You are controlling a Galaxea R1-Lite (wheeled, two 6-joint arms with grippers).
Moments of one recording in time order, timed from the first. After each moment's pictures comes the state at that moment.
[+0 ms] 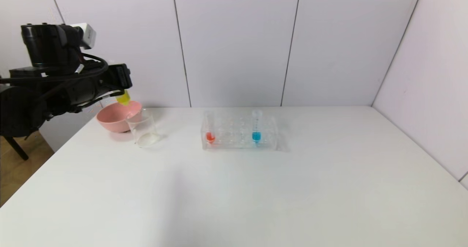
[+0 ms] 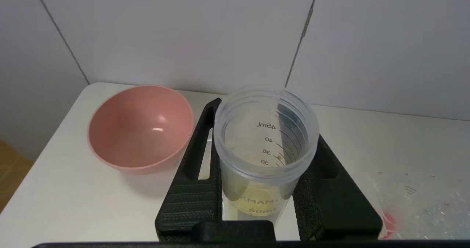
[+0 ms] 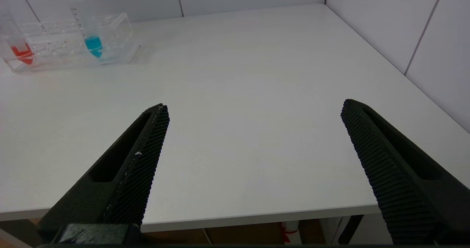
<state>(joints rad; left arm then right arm) -0.12 1.67 -1.12 -0.45 0.18 -0.14 0.00 0.00 0.00 -0.01 -0.04 0.09</state>
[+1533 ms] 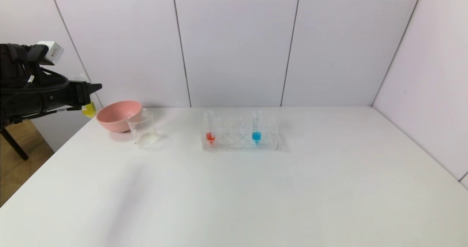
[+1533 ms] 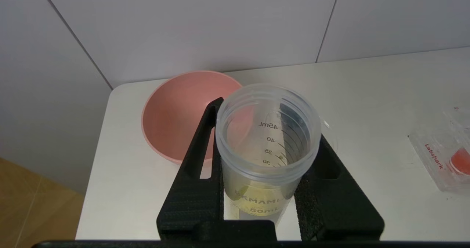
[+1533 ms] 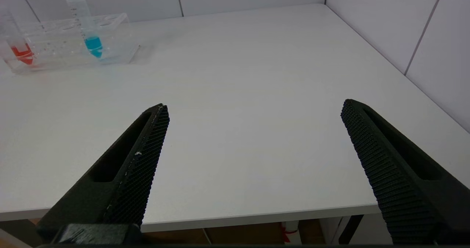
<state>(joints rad) 0.24 1.71 -1.08 -0.46 -0.34 0.09 0.00 0.00 0.00 -0.01 -0.04 0.10</state>
